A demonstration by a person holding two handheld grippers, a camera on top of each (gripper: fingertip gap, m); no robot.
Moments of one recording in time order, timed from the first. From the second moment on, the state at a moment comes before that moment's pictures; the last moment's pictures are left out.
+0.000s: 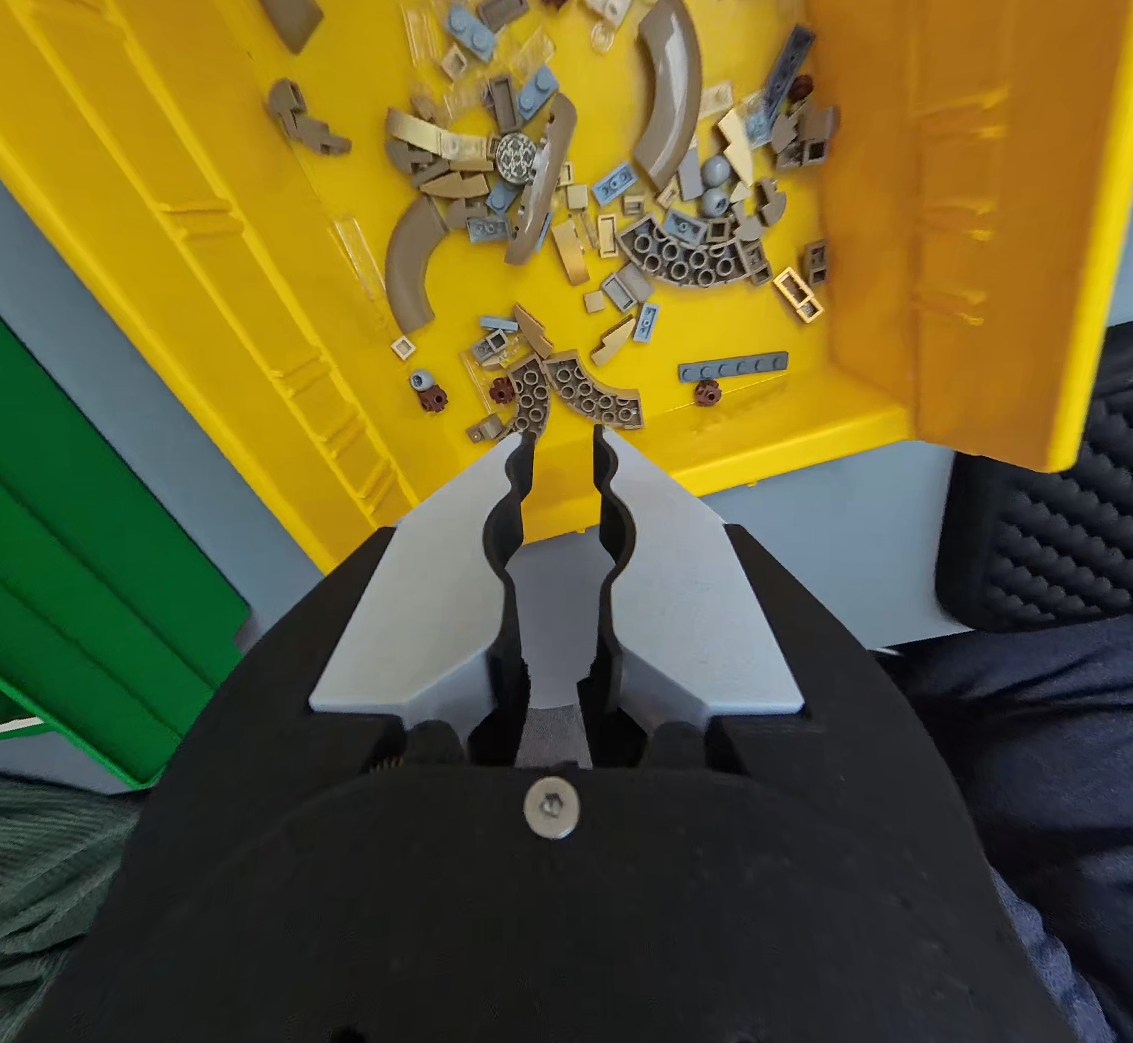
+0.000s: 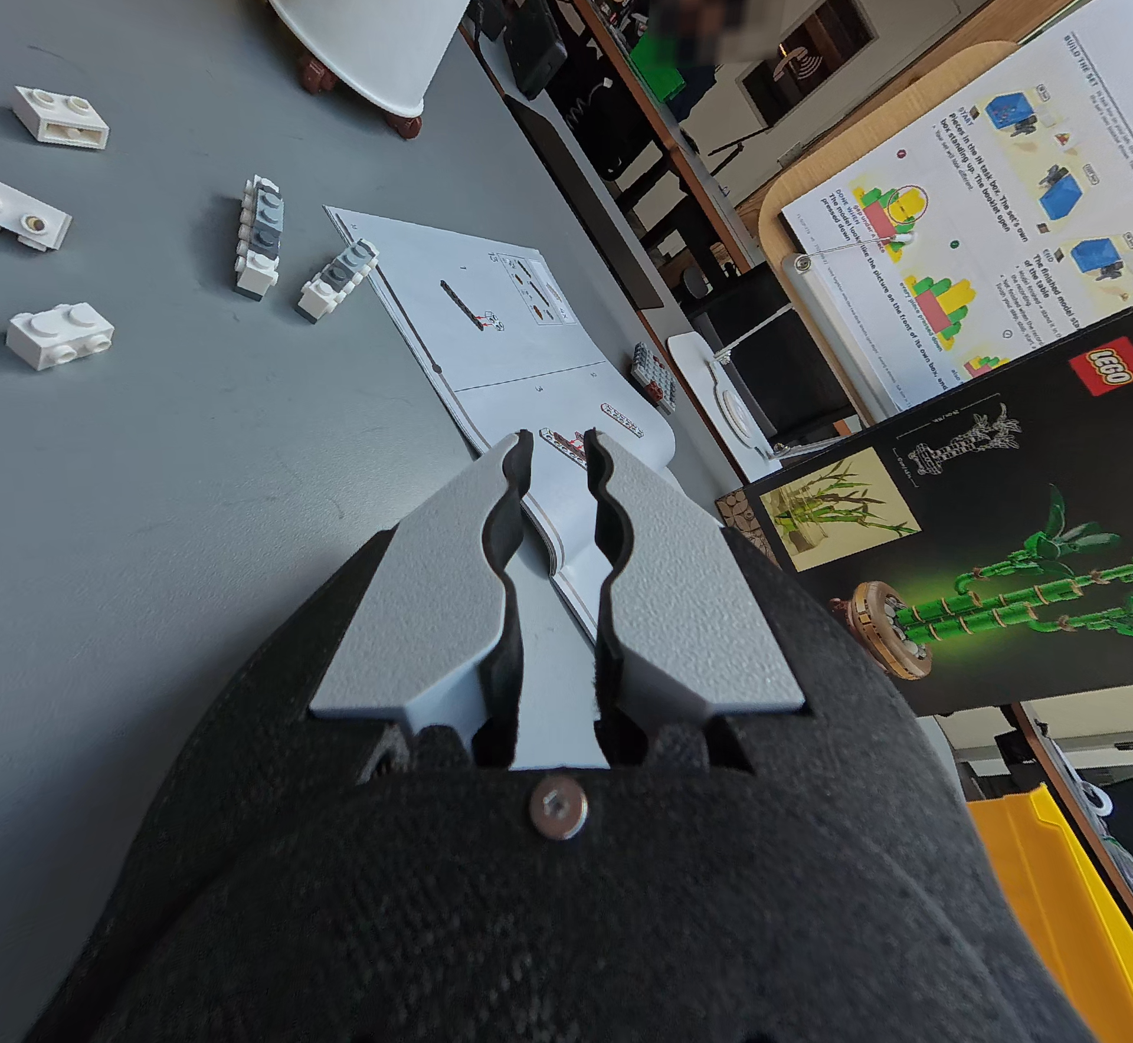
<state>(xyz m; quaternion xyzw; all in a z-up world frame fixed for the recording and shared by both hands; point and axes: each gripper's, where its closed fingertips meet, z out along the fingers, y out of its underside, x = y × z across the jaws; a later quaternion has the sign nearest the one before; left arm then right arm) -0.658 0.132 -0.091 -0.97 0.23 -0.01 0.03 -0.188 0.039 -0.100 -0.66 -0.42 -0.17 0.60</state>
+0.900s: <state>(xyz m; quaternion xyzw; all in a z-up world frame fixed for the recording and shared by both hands) -0.645 0.122 -0.109 -0.95 0.29 0.06 -0.03 -0.240 0.011 -0.024 -0.93 -0.30 -0.19 0.10</state>
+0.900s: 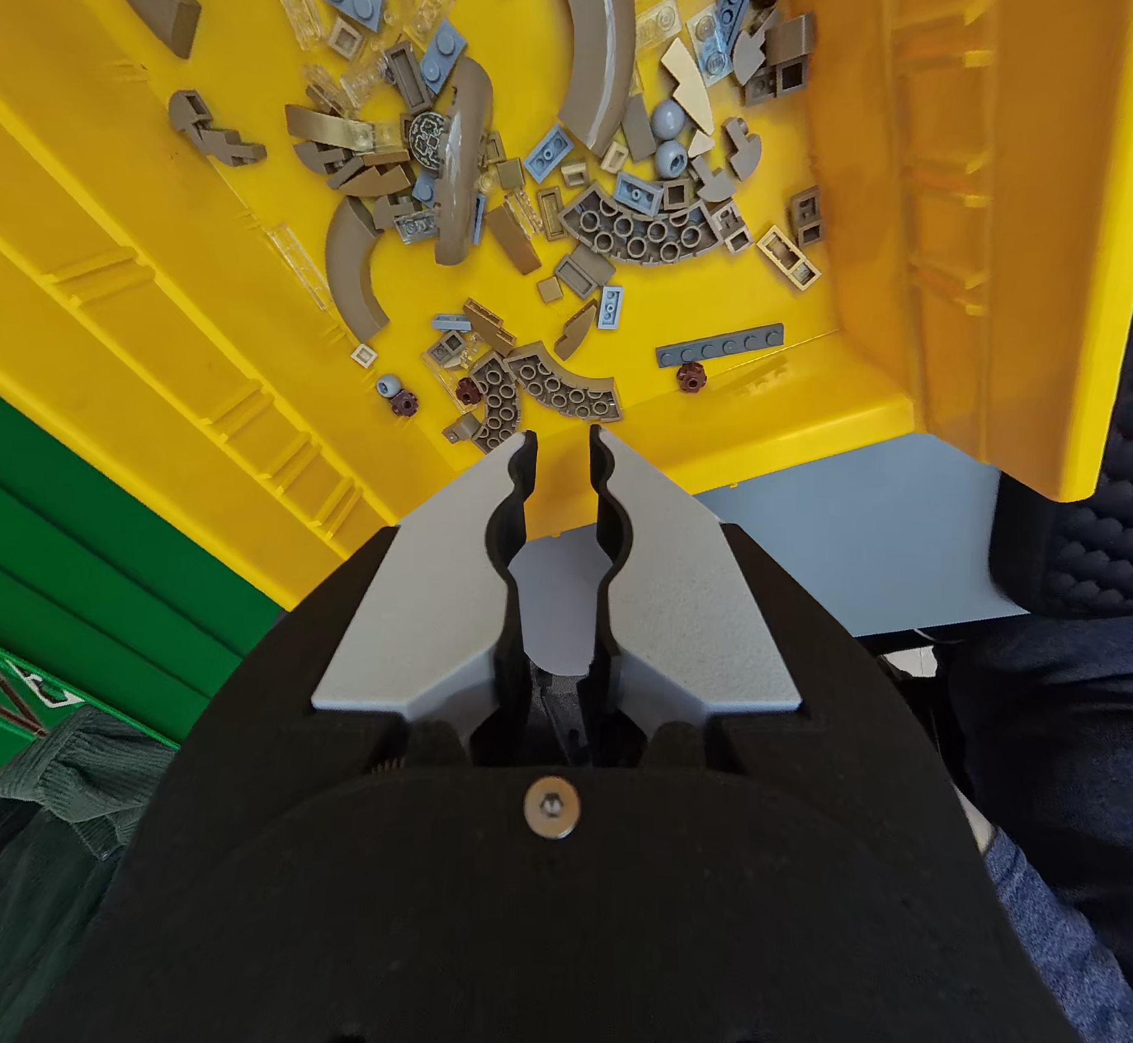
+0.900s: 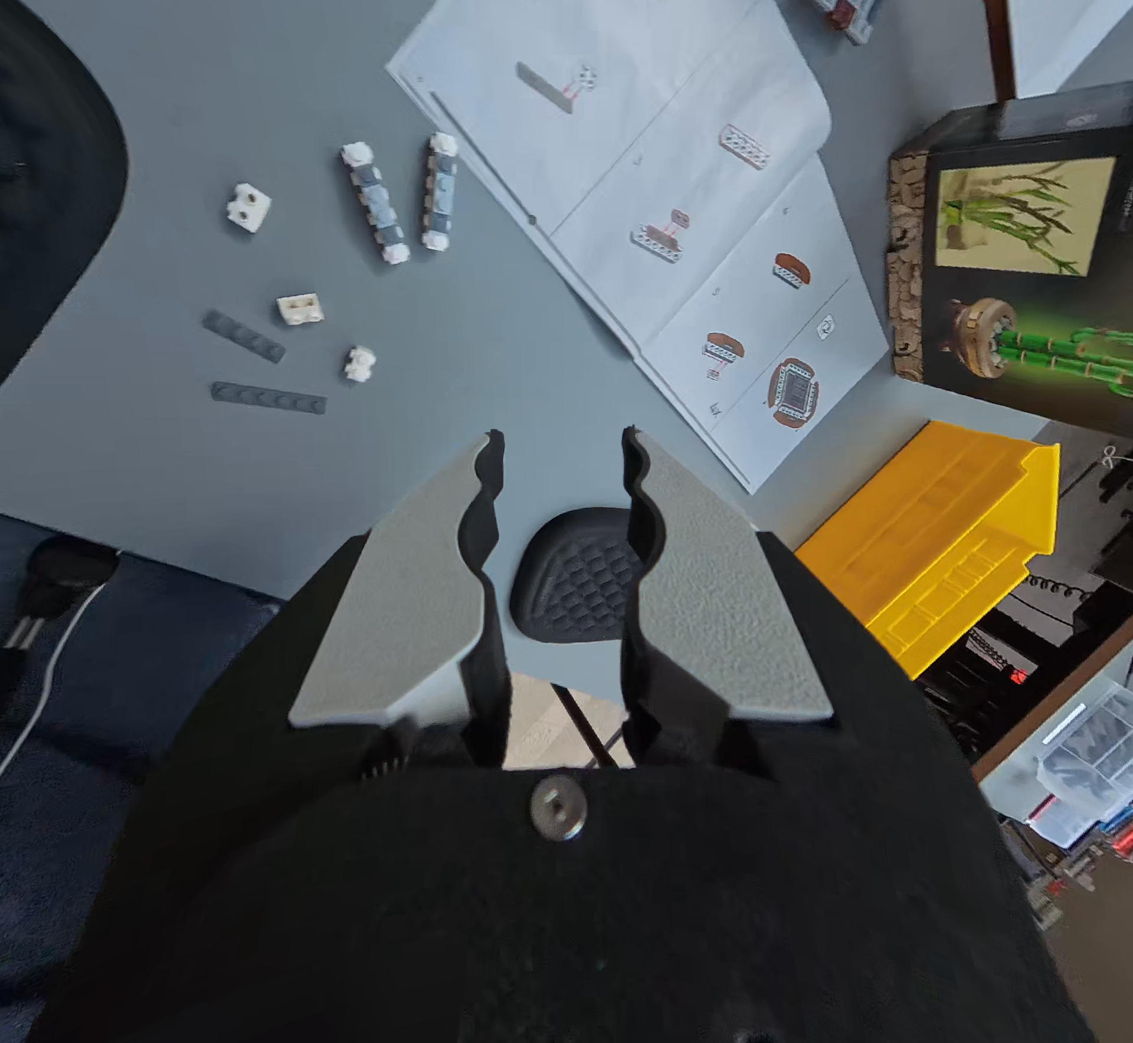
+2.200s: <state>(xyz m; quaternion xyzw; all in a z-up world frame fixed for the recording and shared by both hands) -0.636 0.139 -0.078 -0.94 0.32 0.00 0.09 -0.123 0.079 -0.035 -0.83 -0.20 0.02 0.53</state>
